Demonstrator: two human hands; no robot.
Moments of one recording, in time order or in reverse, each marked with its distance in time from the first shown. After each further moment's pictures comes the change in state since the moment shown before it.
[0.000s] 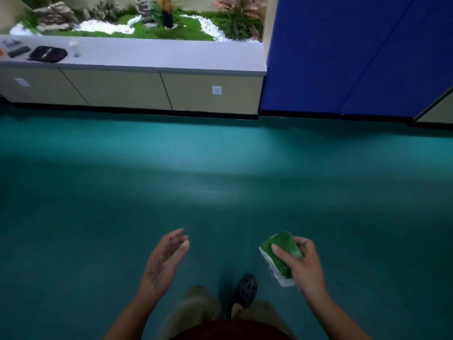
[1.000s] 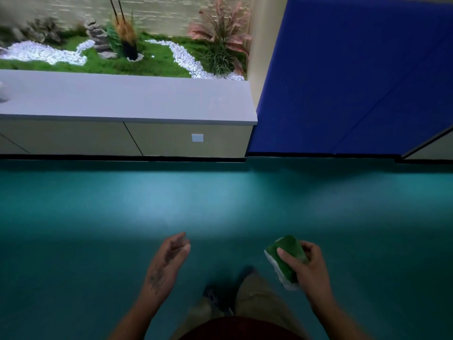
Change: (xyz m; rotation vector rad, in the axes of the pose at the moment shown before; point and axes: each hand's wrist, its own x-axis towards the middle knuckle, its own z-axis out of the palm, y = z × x) left_hand 0.502 0.245 0.071 -0.056 -0.151 -0.008; right_hand 0.427 -0.270 0.147 -0.017 0.173 0.032
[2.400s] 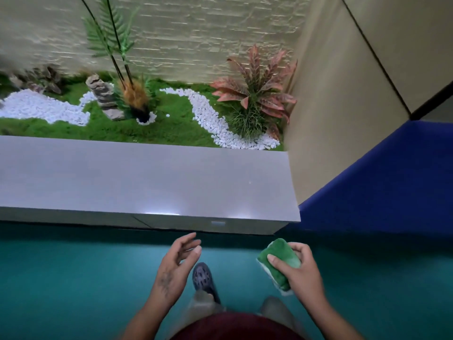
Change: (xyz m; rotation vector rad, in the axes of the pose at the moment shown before) left_hand 0.563 0.321 -0.008 0.032 -0.019 0.016; right_hand 0.486 -0.334 0.323 -0.122 -0.169 -0.012
